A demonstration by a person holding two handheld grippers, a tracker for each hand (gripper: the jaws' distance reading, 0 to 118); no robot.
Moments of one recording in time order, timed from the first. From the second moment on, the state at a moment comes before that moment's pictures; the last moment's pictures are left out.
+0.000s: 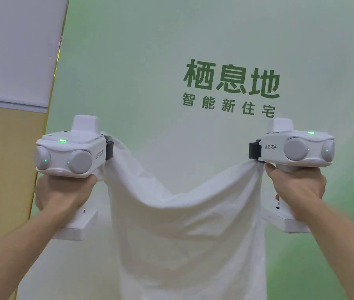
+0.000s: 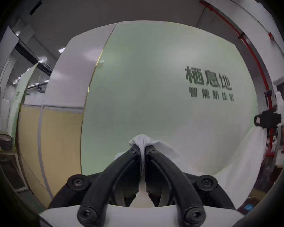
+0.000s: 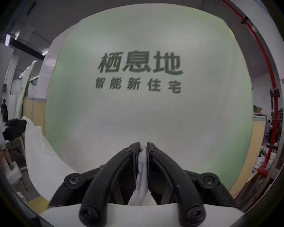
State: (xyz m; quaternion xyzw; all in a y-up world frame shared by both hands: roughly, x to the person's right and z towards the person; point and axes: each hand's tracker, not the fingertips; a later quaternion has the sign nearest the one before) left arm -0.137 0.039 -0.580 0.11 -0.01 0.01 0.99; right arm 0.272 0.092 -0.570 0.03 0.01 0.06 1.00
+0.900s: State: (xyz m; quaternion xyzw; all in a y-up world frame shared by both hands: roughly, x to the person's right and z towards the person) left arm -0.151 -0.239 -0.280 -0.04 -0.05 0.01 1.00; right arm 0.305 -0.192 -0.296 -0.10 0.09 0.05 0.99
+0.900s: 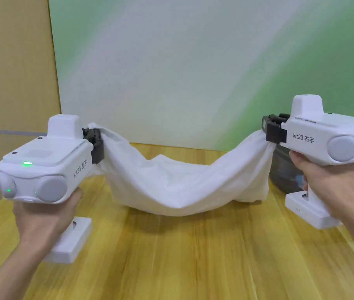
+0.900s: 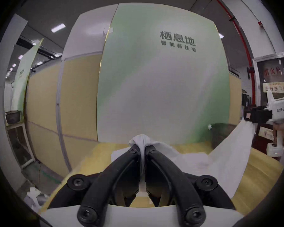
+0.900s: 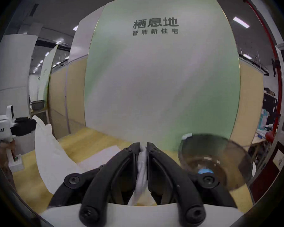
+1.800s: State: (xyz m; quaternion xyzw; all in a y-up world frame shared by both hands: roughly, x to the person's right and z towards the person) left arm -0.142 -0.343 -0.155 -0.37 -0.16 -0.06 0.91; right arm 0.331 -0.323 -0.180 -0.41 0.11 0.08 0.90
